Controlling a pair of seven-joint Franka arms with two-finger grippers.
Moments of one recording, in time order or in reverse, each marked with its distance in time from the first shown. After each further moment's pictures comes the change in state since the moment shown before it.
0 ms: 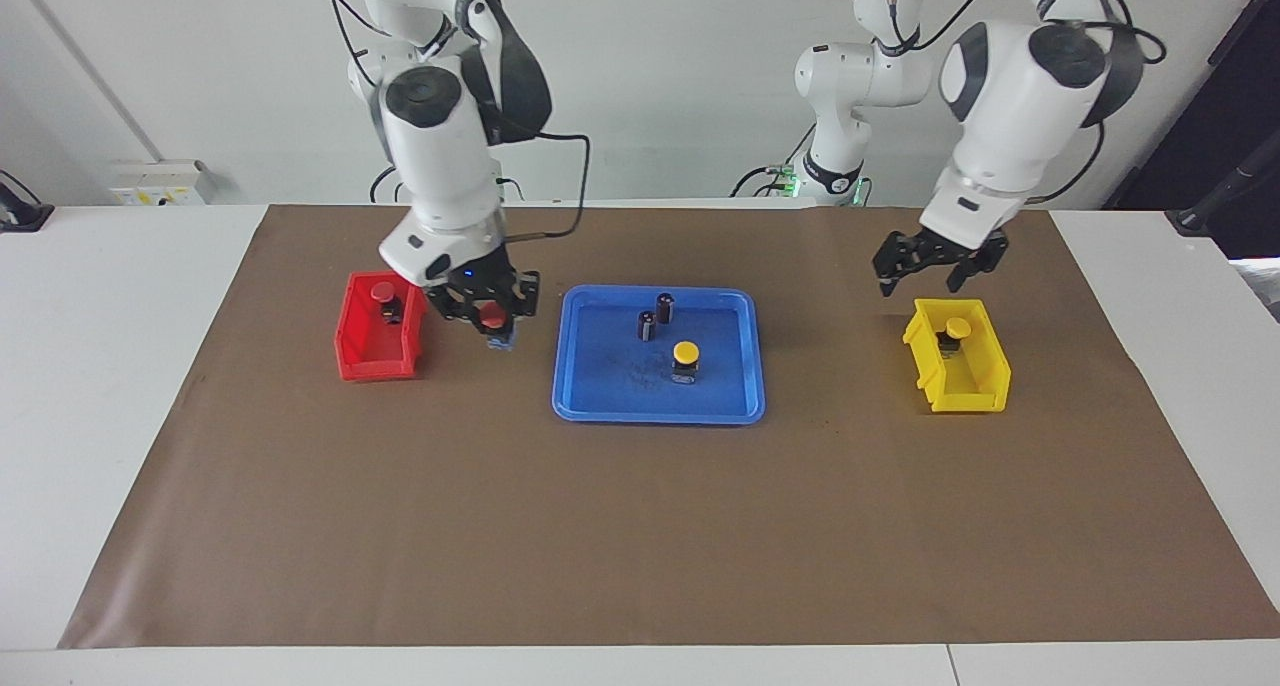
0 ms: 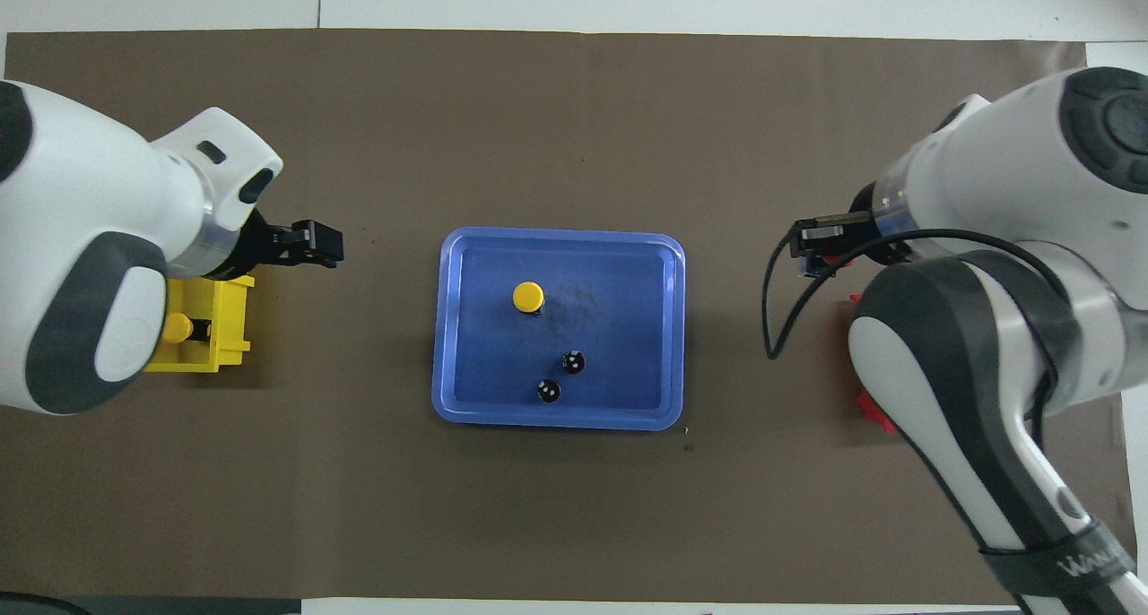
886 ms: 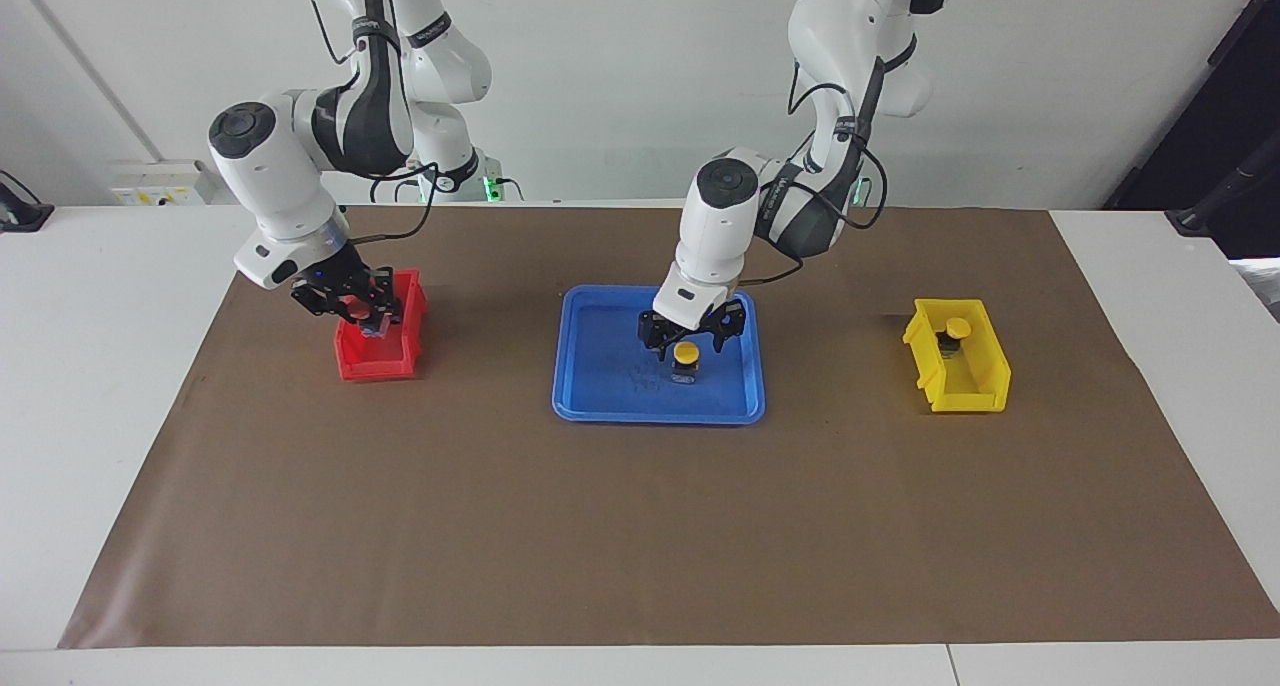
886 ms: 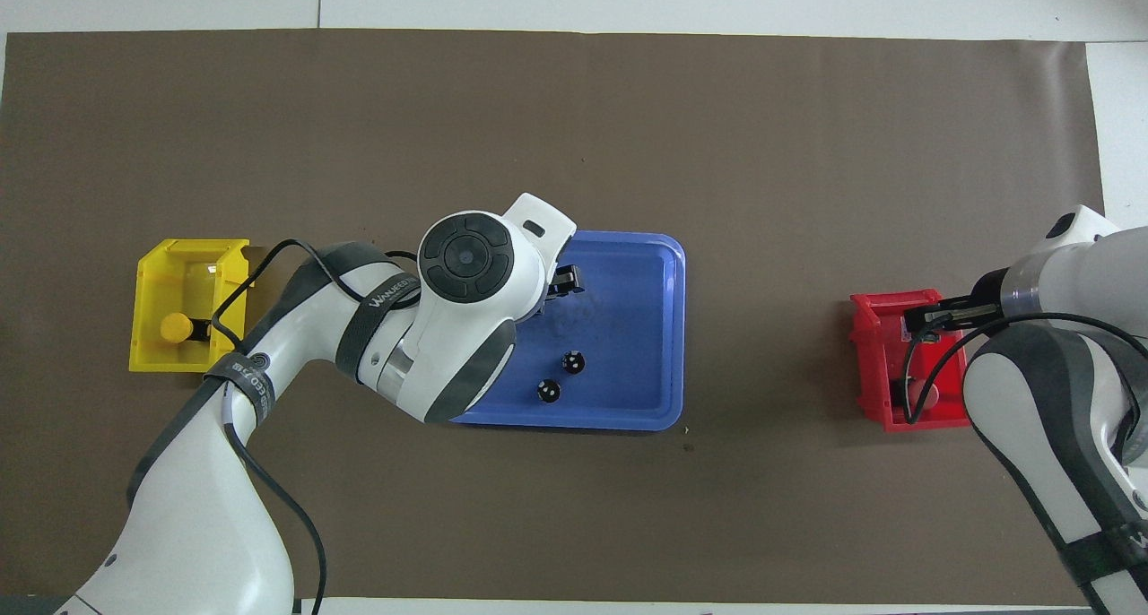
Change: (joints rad) left arm -0.295 0.291 0.001 0.001 -0.006 0.331 -0.371; right arm -0.210 -0.076 -0.002 -0.355 0.003 0.244 -0.257
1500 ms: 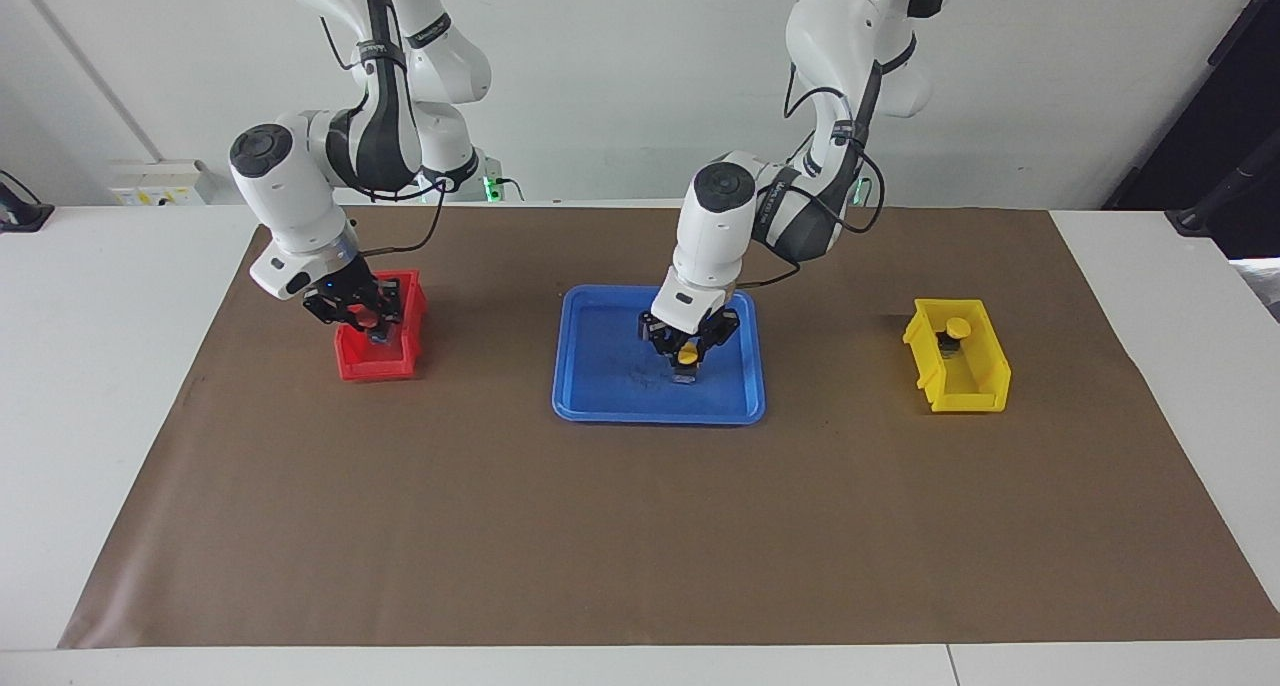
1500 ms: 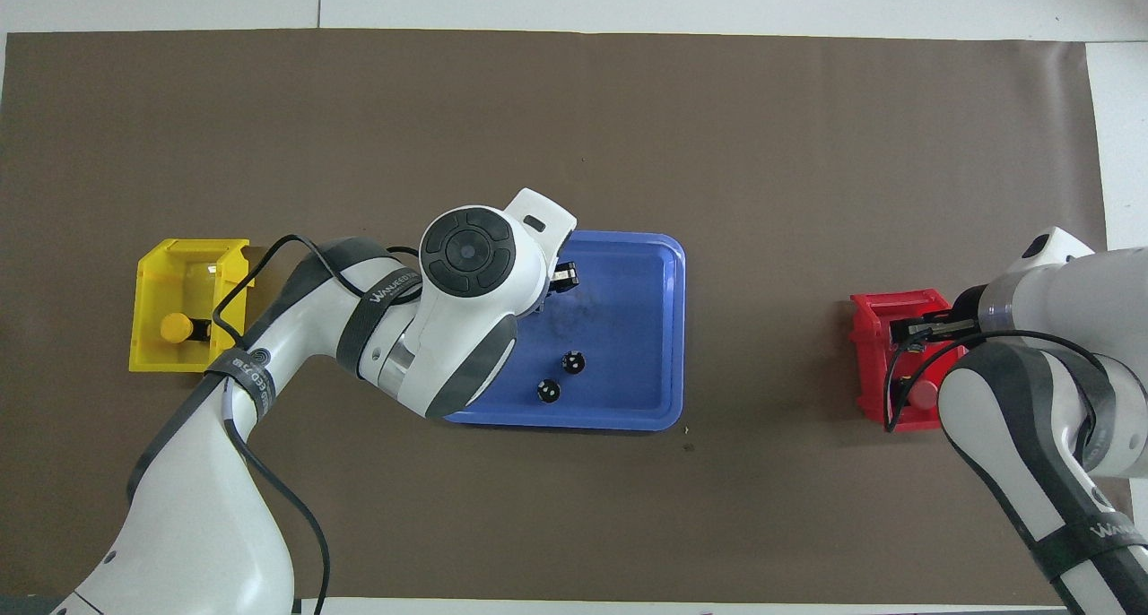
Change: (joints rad) left arm 0.002 0.000 0.011 0.055 0.000 -0.072 -0.011; right arm -0.001 0.019 0.001 -0.086 0.000 0.117 0.000
